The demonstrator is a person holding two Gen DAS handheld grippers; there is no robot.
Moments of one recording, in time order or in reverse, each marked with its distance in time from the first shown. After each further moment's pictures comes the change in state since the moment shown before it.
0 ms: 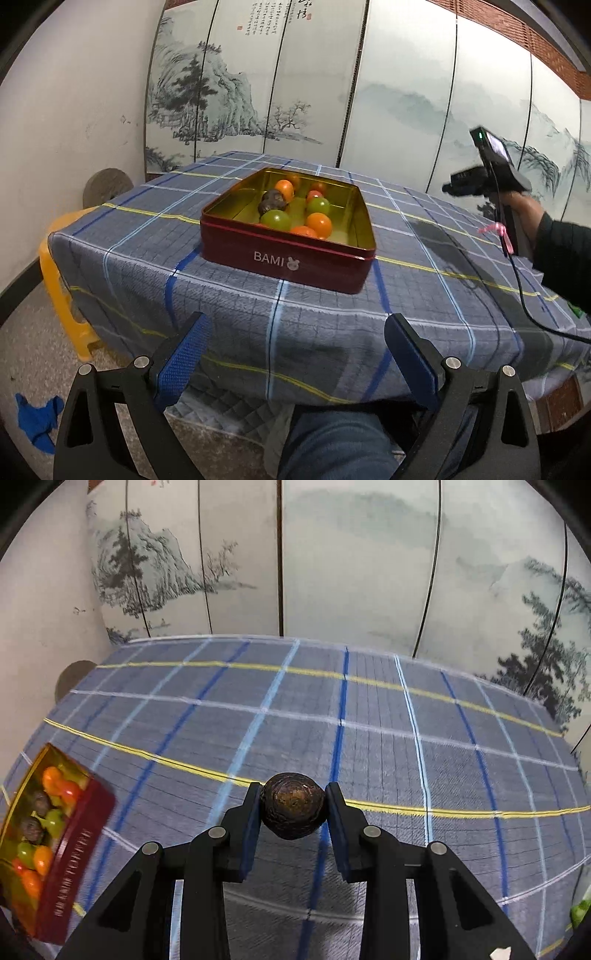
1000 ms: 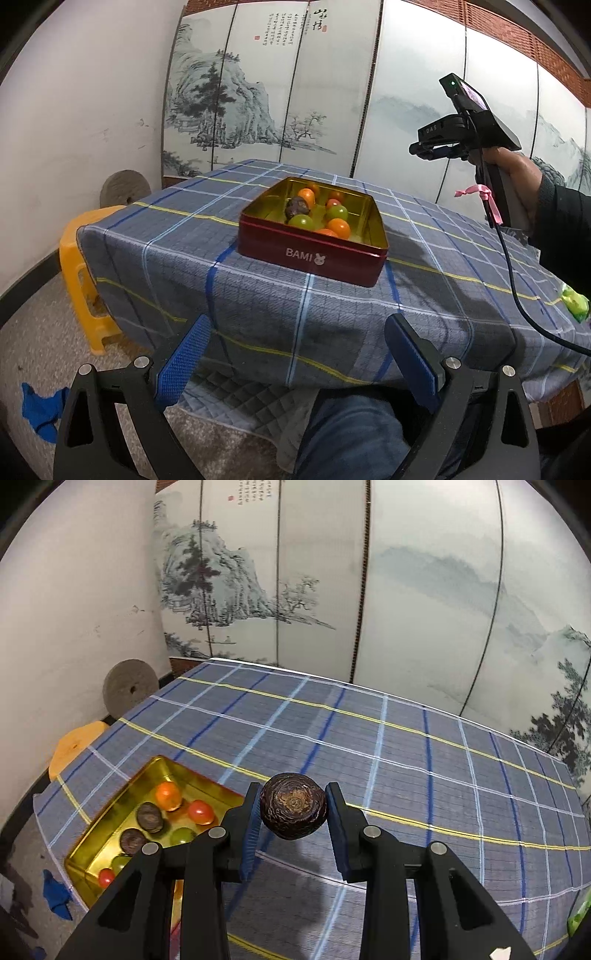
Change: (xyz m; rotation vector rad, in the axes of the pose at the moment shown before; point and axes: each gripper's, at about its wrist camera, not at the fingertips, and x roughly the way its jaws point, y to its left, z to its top) left arm -0.042 0.018 -0.014 -0.038 -0.039 0.047; right arm -0.079 0.138 0.015 -0.132 -0.105 0.128
